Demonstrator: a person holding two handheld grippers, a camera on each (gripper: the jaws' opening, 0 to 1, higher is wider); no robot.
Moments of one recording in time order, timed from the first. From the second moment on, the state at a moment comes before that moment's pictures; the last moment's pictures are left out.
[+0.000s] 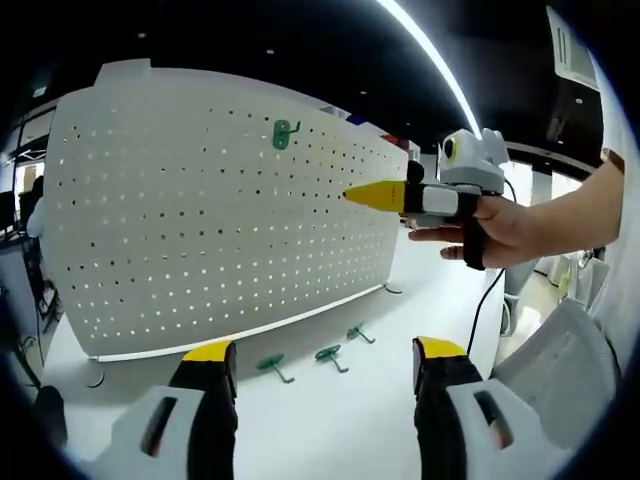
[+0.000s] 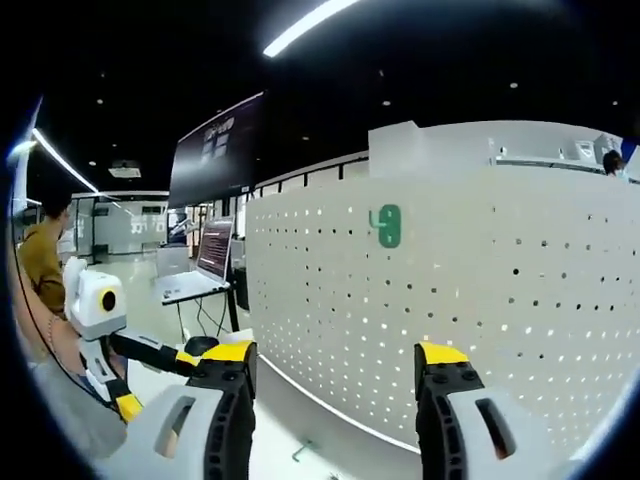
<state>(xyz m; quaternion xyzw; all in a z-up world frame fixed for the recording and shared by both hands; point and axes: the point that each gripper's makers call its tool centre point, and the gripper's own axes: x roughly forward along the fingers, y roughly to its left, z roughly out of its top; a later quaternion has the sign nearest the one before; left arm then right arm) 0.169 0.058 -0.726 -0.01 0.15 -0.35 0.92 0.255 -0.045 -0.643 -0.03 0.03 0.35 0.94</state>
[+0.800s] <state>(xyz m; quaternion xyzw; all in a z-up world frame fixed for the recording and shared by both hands) 0.162 0.061 -0.731 -0.01 0.15 -0.35 0.92 0.219 -0.086 -0.687 -0.02 0.08 0.33 0.94</state>
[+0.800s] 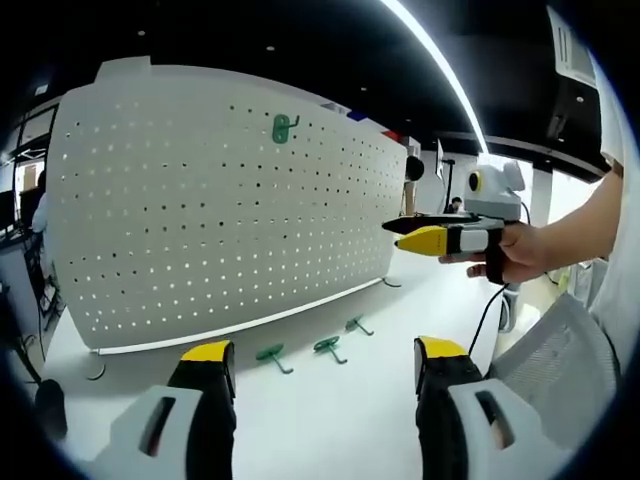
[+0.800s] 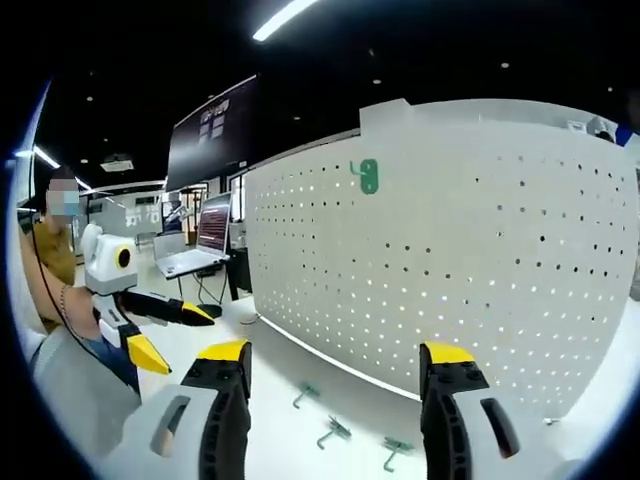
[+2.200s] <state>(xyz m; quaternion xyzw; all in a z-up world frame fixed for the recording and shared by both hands) 0.159 0.075 -0.743 0.00 0.18 -0.35 0.92 0.166 -0.141 -0.746 -0.03 0.17 0.32 0.93</state>
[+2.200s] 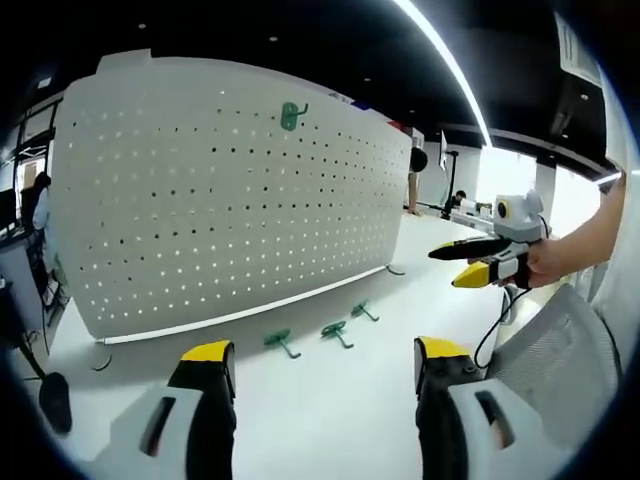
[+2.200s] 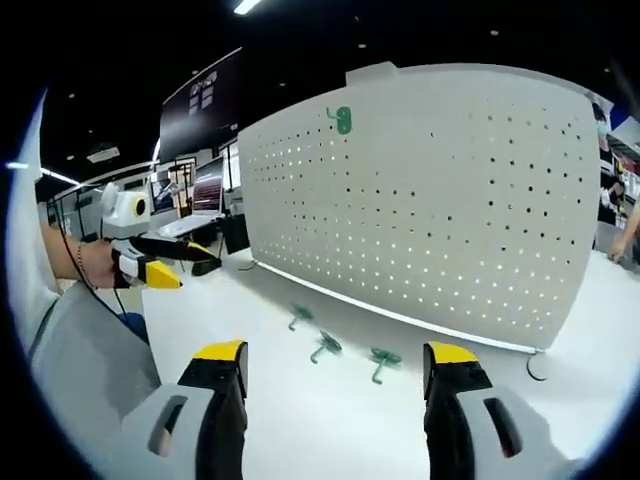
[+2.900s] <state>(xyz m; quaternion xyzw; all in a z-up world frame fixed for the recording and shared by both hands) 0.149 0.080 -0.754 -0.01 0.20 -0.36 0.91 0.147 -0.162 -0.766 -0.03 0.20 0.30 0.93</state>
